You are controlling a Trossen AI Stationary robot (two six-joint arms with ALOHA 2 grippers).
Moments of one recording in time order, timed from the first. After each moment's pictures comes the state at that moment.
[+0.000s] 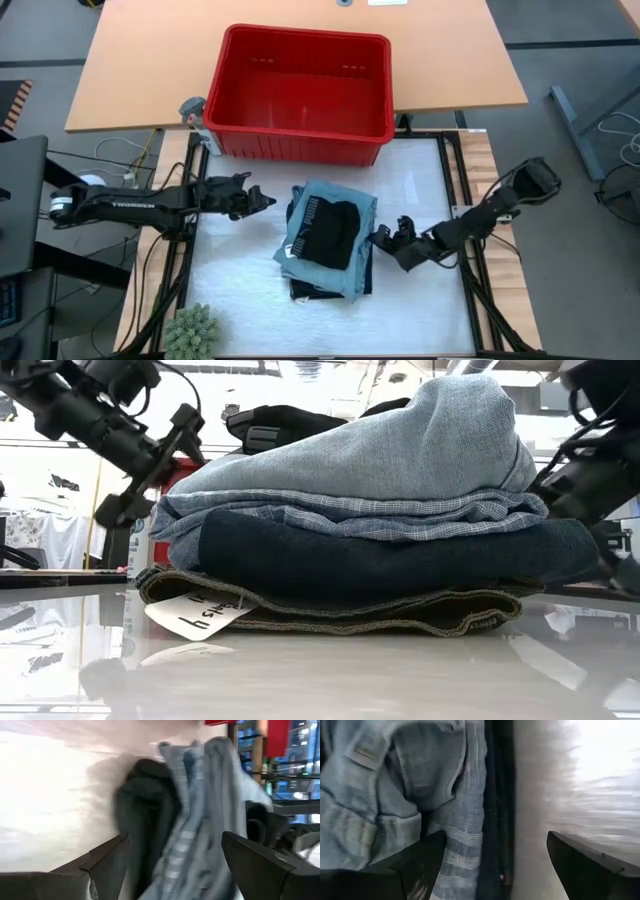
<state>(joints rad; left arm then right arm) 0.18 0.84 0.35 0.02 -0.05 -1.42 0.47 1.38 0.42 0.13 0.64 2.10</state>
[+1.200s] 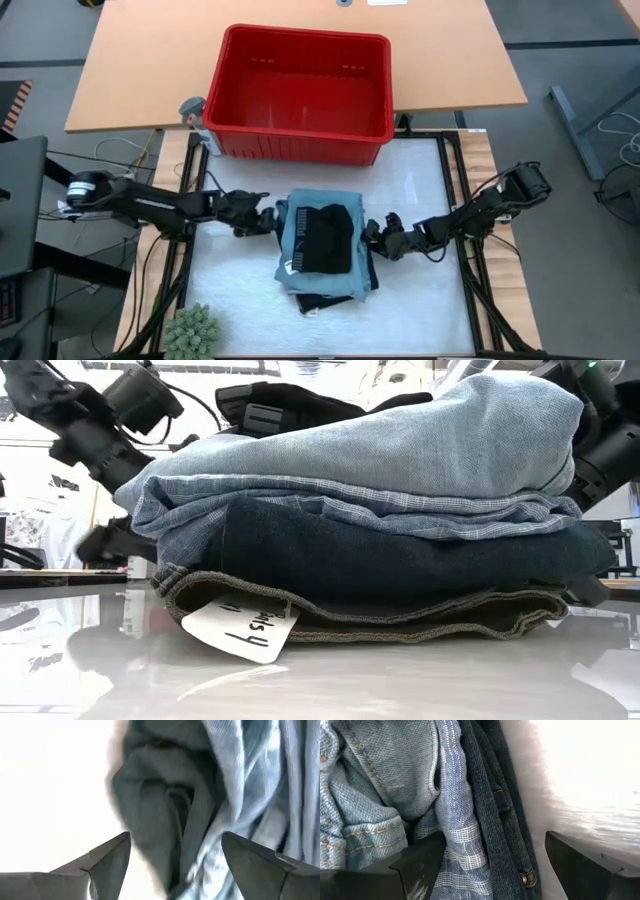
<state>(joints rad) 0.09 1.18 0.34 0.19 0.12 -1.48 0.31 1.56 0.42 0.40 0.44 2.05</state>
